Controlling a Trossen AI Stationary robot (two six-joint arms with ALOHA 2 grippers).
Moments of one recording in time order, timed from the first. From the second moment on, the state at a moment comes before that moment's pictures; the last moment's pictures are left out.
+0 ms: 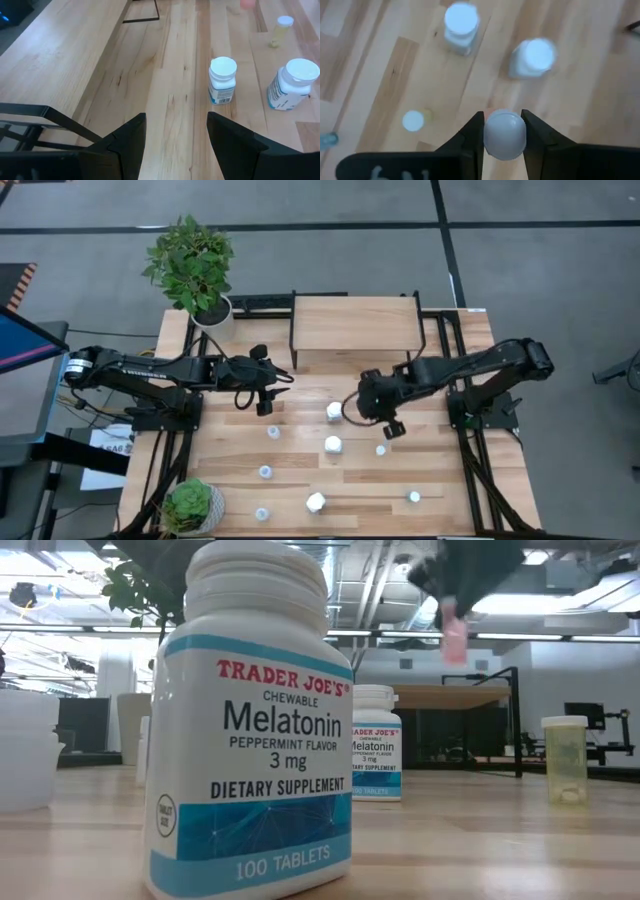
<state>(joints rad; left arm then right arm) 0.00 1.11 0.78 -0.28 -0.22 0.06 0.14 1.48 1.34 -0.98 0.00 -0.21</state>
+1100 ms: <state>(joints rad) 0.00 1.11 0.78 -0.28 -0.22 0.06 -0.87 1.59 1.67 -1.12 0.00 -0.31</state>
